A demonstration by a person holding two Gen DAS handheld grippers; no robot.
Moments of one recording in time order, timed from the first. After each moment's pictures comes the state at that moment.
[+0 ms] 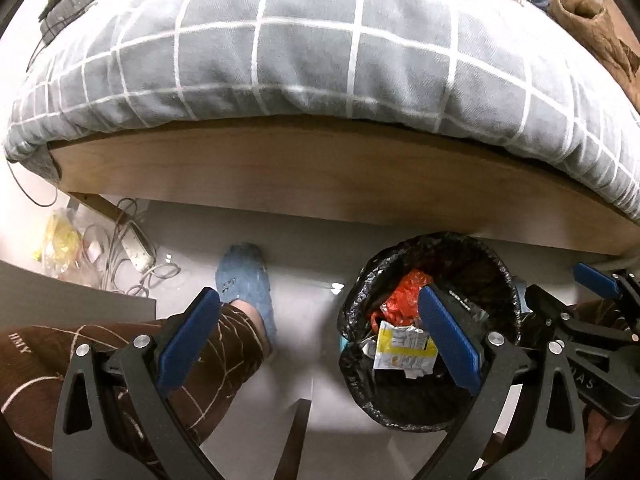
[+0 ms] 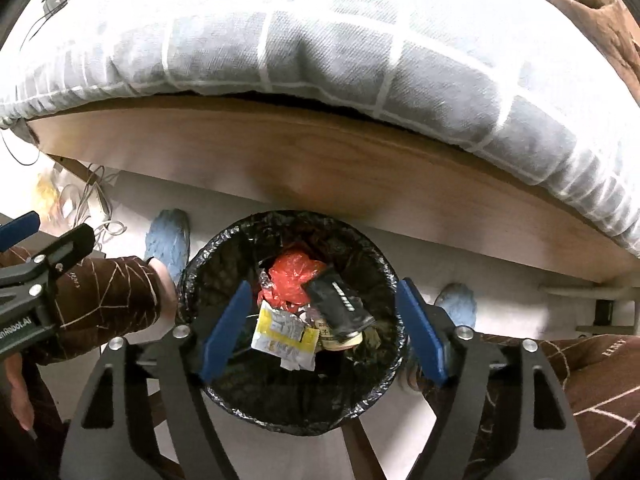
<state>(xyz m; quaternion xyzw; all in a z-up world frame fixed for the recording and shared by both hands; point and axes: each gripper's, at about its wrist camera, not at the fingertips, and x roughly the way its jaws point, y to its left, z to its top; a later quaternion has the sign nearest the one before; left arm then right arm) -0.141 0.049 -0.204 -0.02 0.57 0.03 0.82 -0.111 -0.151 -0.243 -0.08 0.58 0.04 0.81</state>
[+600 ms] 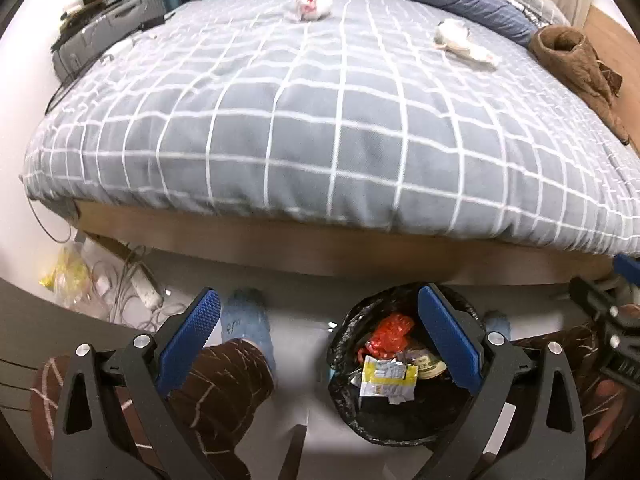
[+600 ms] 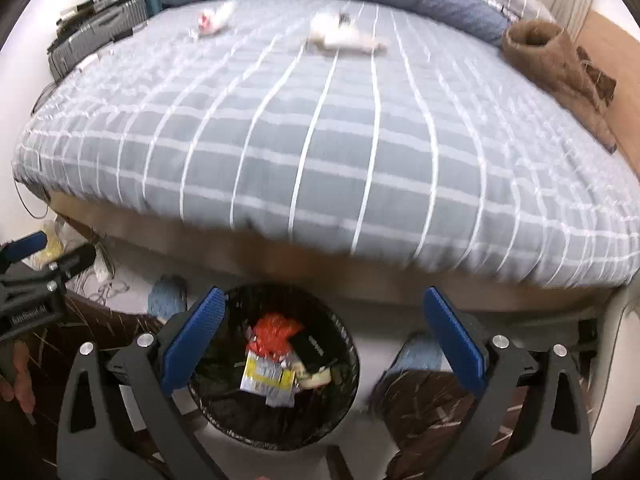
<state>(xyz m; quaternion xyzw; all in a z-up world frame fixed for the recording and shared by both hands) -0.134 0.045 -0.121 -0.02 0.51 0.02 0.86 -0.121 -0.187 -0.127 -0.07 0.48 0.02 0.88</state>
